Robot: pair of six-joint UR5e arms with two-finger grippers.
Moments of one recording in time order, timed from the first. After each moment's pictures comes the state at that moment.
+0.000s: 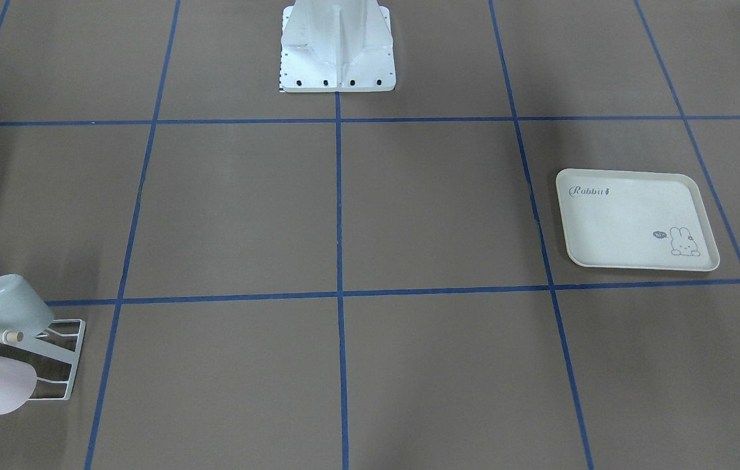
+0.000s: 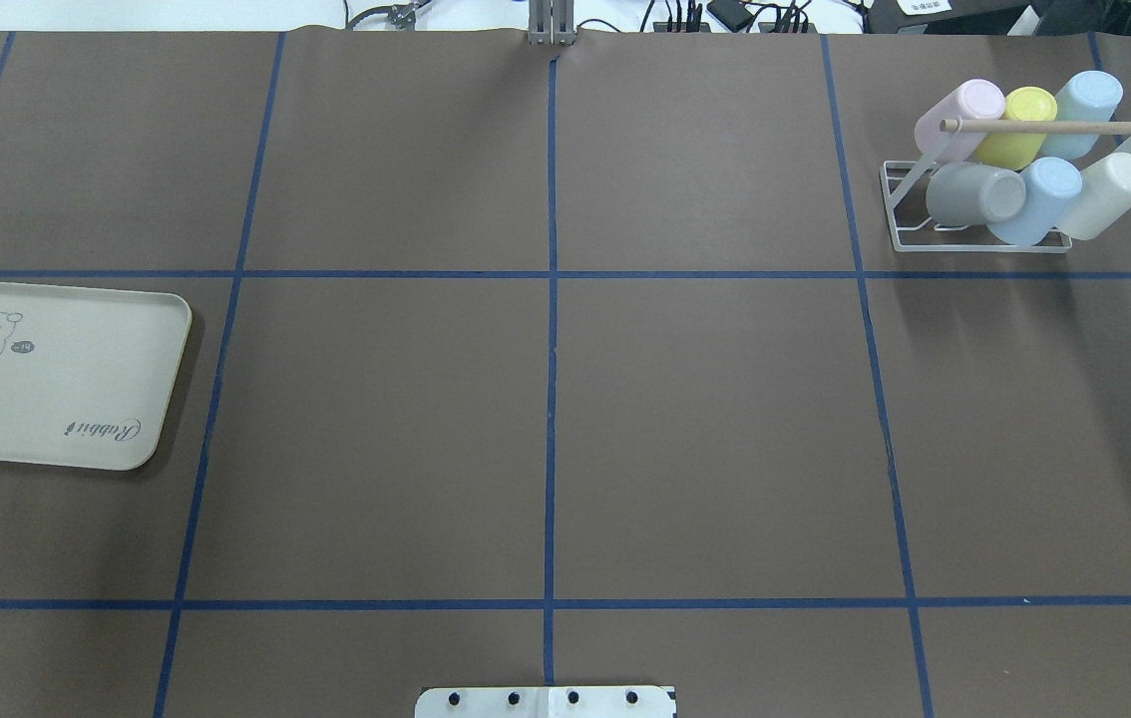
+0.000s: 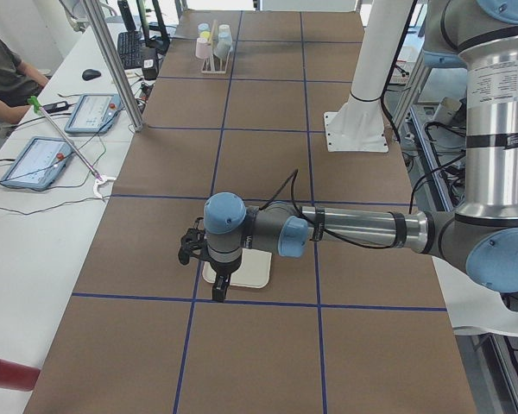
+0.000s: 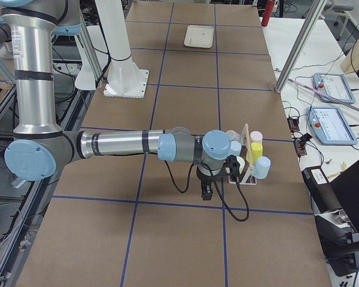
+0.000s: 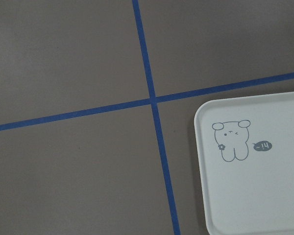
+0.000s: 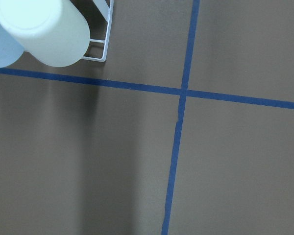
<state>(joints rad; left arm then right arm) -1.54 -1.47 -1.70 -1.69 -2.32 0.00 1.56 -1.57 1.68 -1.70 2.39 -0.12</state>
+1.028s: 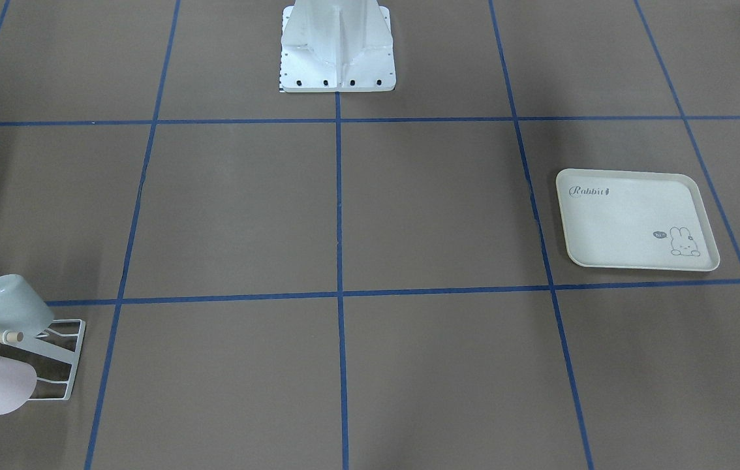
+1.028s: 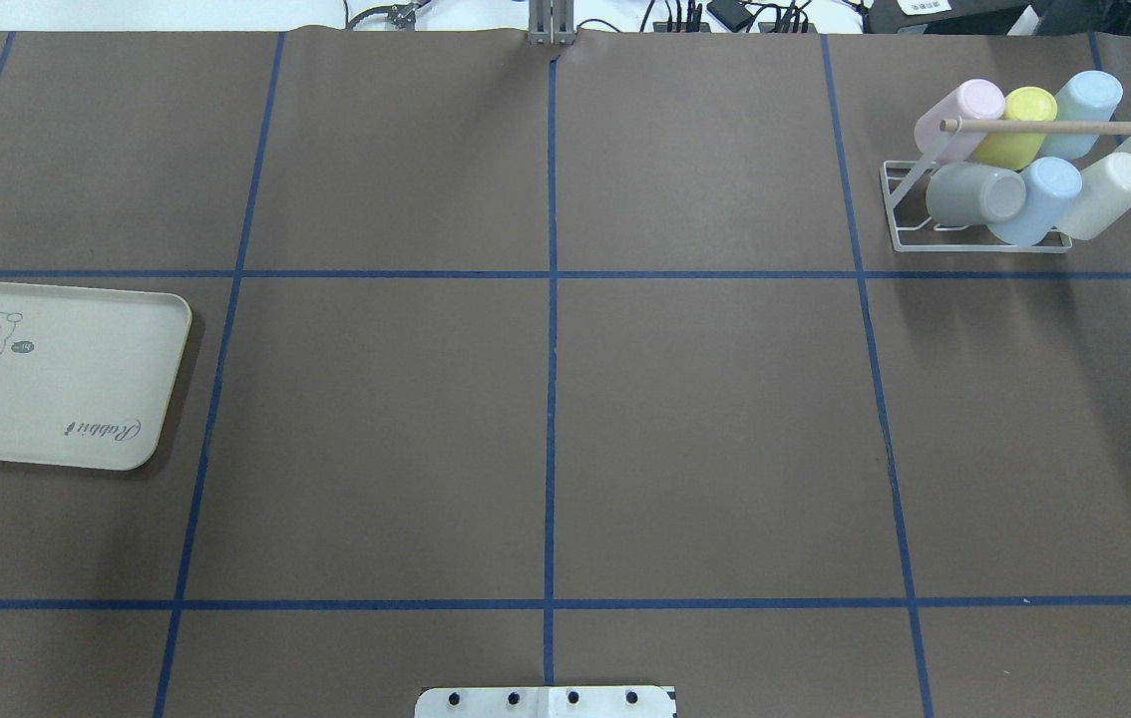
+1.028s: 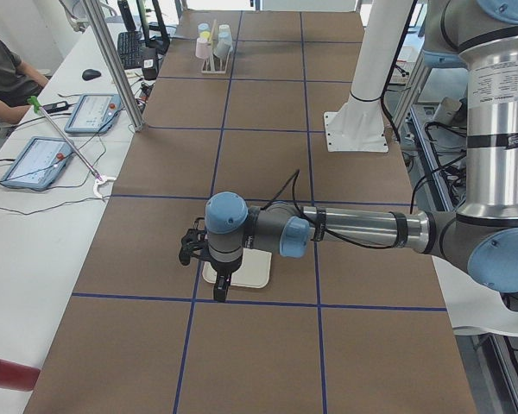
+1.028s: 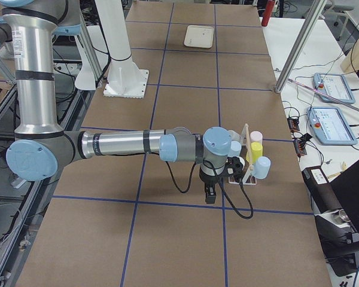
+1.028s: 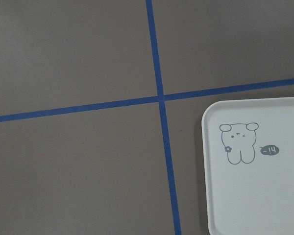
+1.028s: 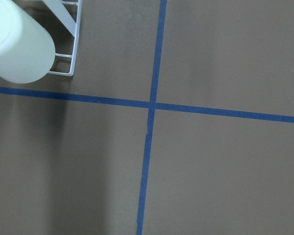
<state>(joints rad) -1.54 -1.48 -1.71 -1.69 -2.32 -0.01 1.55 -1.57 1.67 -1.63 2.29 -0.05</state>
